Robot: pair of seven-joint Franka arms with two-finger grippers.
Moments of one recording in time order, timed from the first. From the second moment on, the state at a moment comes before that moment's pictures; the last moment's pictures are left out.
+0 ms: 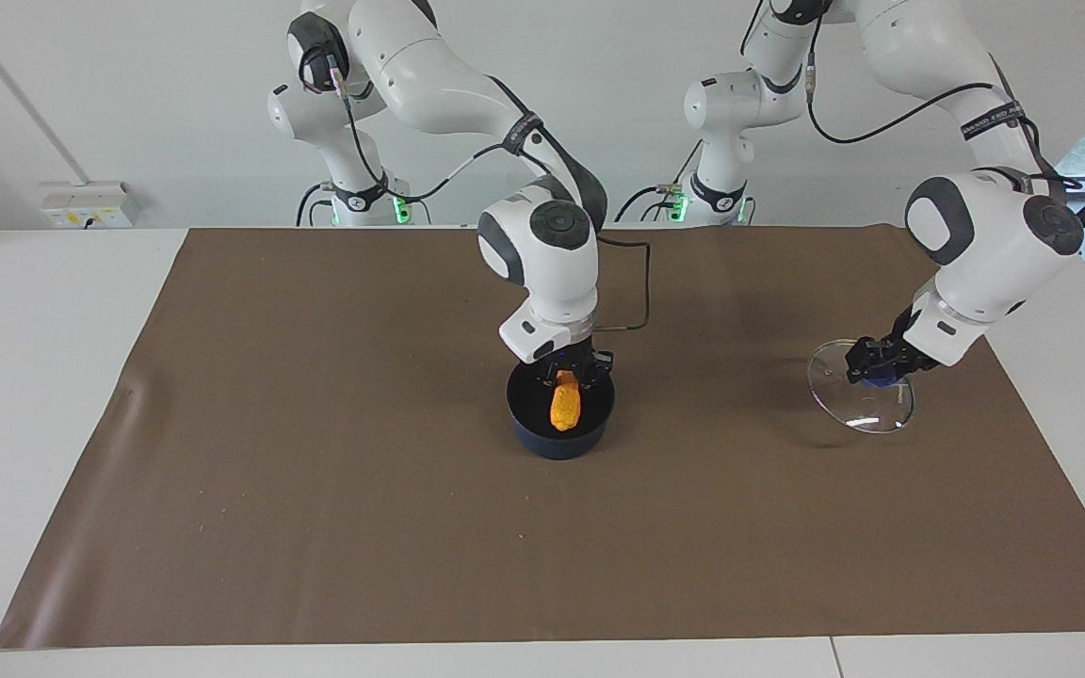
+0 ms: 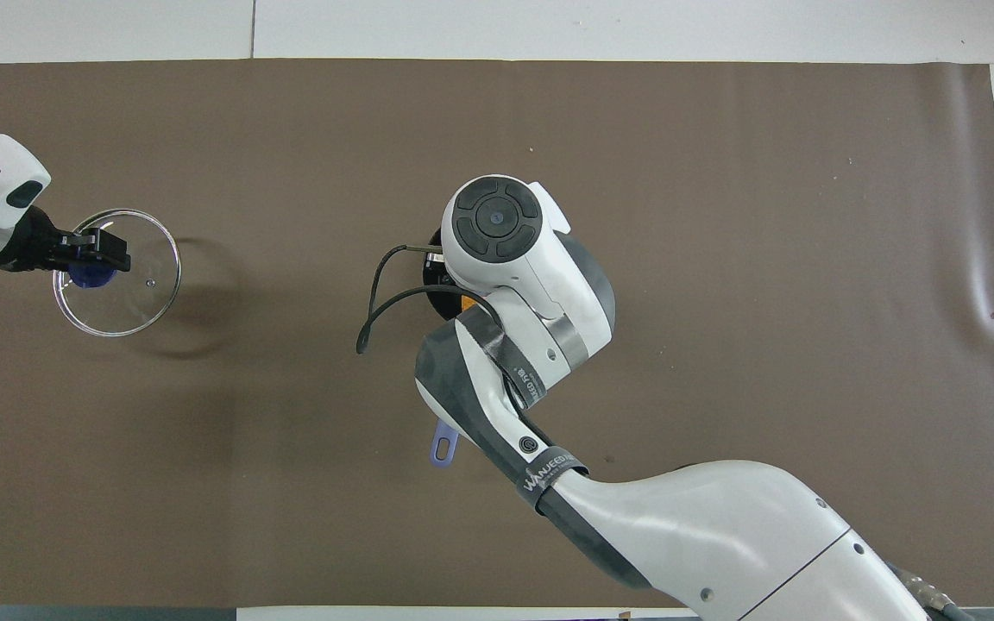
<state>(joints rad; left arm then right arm) 0.11 0.20 -0.02 -1.87 -0.07 2.03 0.15 0.59 0.56 0.02 -1.49 0.01 2.14 0.80</state>
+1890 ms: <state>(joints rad) 0.13 0.13 -0.03 -2.00 -0.02 2.13 0.16 0.01 0.03 0.01 -1.60 -0.06 1.48 -0.01</state>
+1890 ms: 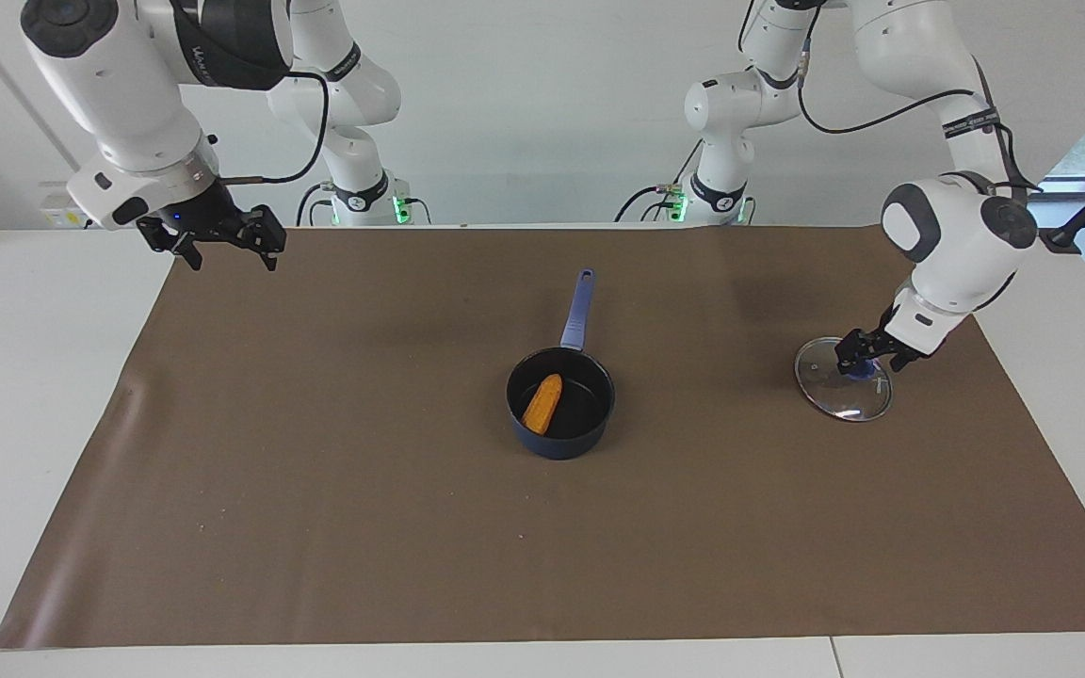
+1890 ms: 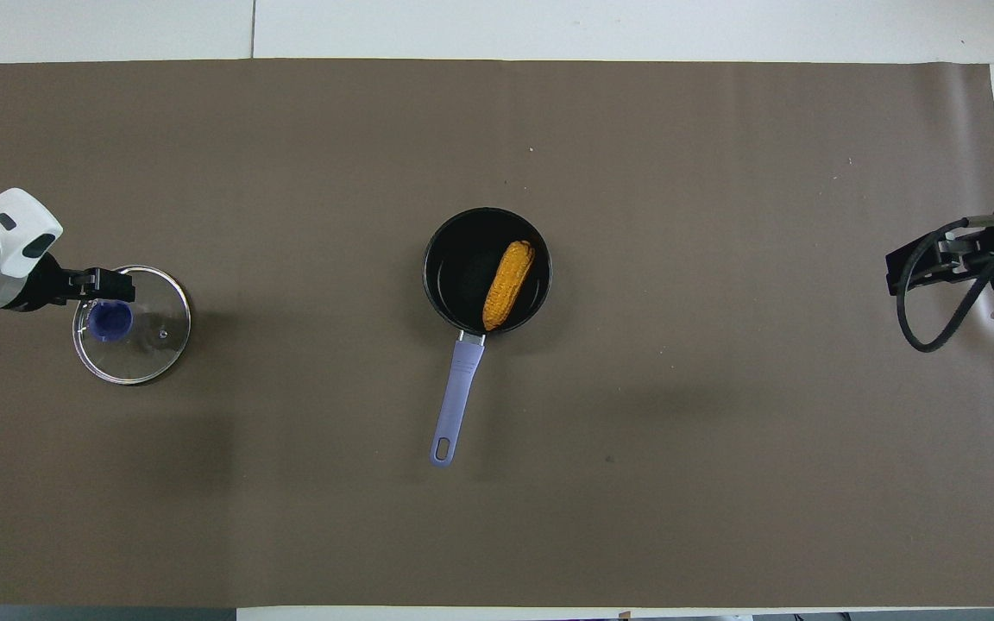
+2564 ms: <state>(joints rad) 0.03 -0.03 -0.04 -1.69 -0.02 1.60 0.01 0.02 0.00 -0.02 -1.63 -0.06 1.53 -0.01</state>
